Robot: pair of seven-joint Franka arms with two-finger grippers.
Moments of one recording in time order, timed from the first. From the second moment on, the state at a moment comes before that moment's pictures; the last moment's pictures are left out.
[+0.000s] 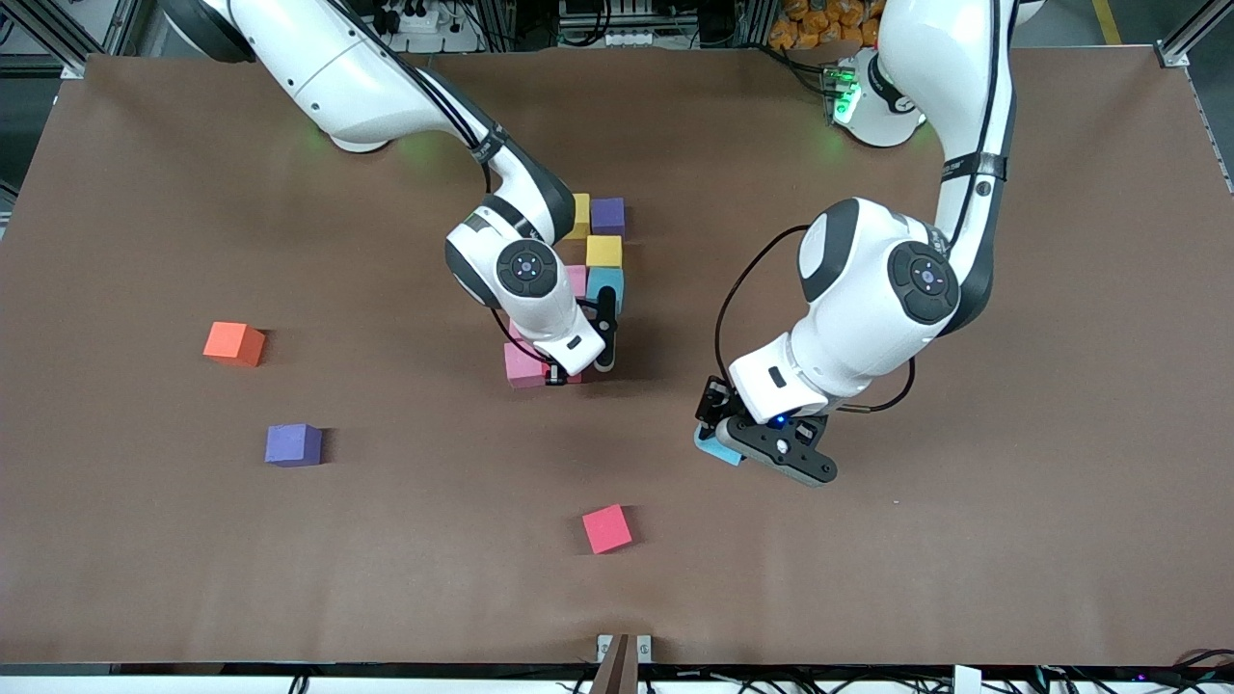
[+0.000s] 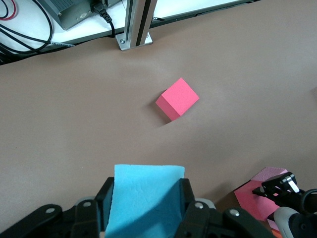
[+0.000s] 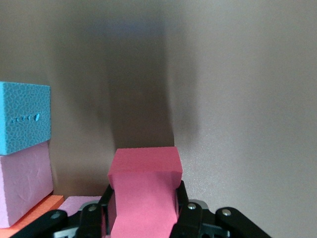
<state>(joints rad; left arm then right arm) -0.67 0.63 0.29 -1.28 -0.49 2.18 0.16 0.41 0.69 0.30 -1.62 -0.23 2.27 -0.74</state>
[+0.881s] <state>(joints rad) -0.67 0.63 0.29 -1.28 -0.49 2.18 0.16 0.41 0.70 0.30 -1.62 -0.24 2.30 -0.72</state>
